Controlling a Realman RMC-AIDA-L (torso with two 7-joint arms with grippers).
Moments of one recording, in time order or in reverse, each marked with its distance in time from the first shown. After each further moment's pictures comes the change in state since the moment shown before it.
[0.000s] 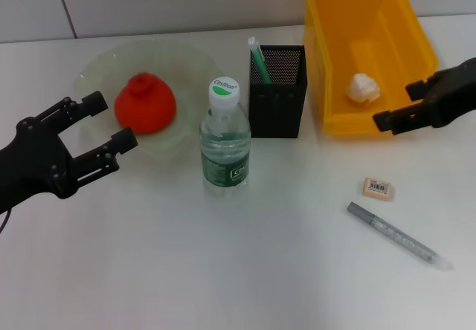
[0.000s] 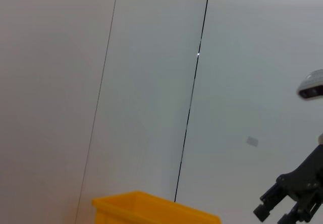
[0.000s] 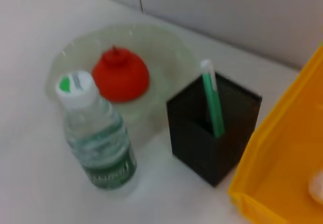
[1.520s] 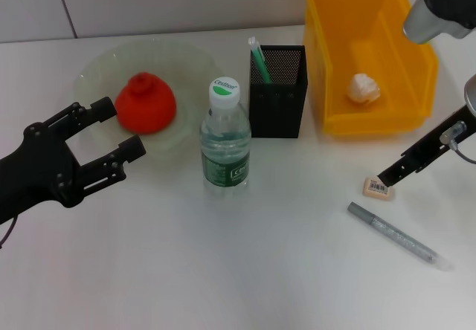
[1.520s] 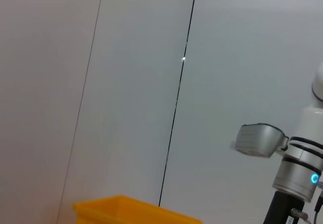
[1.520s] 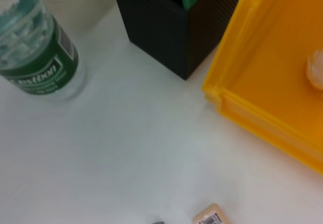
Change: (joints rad) left arm 0.003 -0.007 0.007 0.000 0.004 0.036 0.000; right arm 0.211 -0.002 -0.137 0.388 -0.356 0.017 0.128
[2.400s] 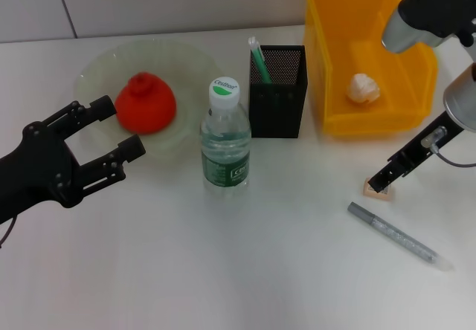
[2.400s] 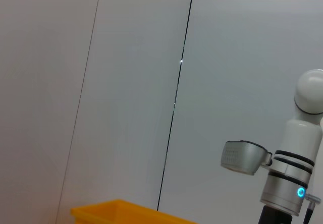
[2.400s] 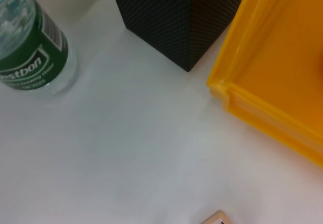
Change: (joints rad) left arm 0.000 -0.001 -0.004 0.000 -0.002 0.011 0.007; right arm 0.071 -0.001 -0.002 0.172 -0.030 0.071 -0.001
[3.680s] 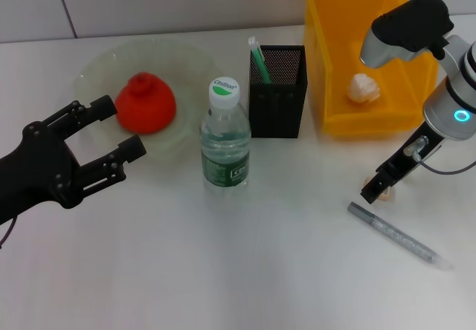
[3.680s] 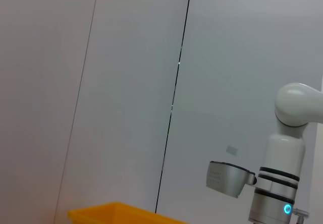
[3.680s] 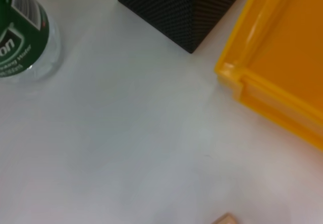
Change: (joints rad) left arm 0.000 -0.002 -0.003 0.000 0.000 0.008 0.003; right arm 0.090 -0.002 0.005 0.214 -0.035 0.081 0.003
